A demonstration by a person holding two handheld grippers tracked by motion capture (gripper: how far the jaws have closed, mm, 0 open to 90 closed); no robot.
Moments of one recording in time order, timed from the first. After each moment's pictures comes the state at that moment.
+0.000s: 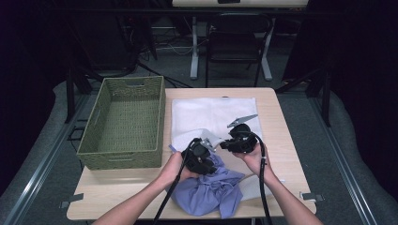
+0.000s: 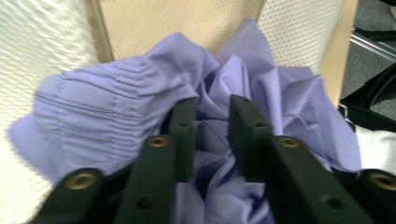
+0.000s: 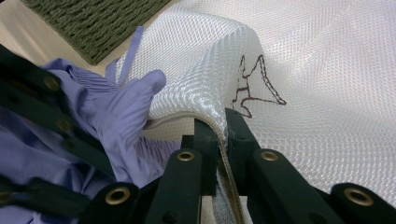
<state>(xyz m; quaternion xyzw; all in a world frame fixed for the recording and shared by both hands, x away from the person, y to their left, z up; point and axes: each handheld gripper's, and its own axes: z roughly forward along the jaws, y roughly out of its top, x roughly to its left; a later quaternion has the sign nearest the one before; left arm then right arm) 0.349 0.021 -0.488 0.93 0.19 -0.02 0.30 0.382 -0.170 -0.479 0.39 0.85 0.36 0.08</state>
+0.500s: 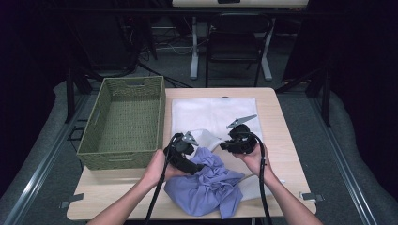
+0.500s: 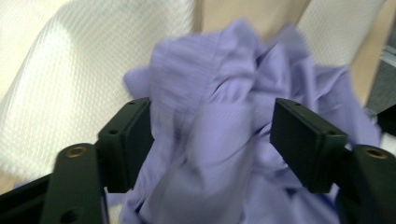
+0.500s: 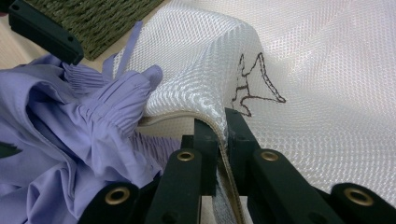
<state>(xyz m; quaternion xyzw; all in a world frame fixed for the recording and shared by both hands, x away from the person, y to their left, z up) 0.346 0.064 -0.472 0.92 0.25 0.04 0.29 0.381 -0.169 -0.480 0.38 0.85 0.35 0.08</state>
